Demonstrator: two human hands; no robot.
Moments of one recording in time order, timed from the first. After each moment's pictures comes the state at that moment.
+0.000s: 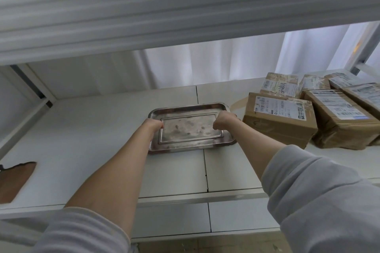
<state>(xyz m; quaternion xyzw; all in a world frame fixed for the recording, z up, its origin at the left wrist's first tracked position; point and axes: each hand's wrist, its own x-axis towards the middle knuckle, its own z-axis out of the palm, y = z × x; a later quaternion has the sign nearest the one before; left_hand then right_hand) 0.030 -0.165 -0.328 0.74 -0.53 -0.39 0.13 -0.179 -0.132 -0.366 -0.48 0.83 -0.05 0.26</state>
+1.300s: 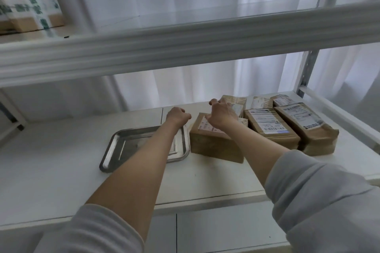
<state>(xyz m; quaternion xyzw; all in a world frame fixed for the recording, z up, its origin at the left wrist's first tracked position) -0.173 -0.107 -0.284 0.56 -0.71 -0.35 0.23 -0.301 -0.039 -0.281 -0.55 0.81 -0.21 0.06</state>
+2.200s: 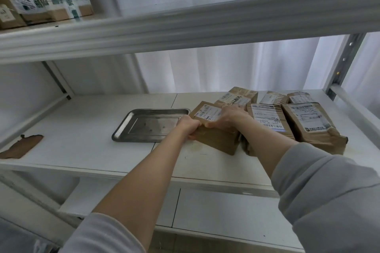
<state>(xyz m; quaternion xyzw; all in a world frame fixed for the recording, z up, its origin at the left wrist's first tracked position) -0.217 -0.013 -0.307 0.66 -0.54 -0.45 0.25 -0.362 -0.008 -0.290 -0.61 0.77 -0.03 0.18</state>
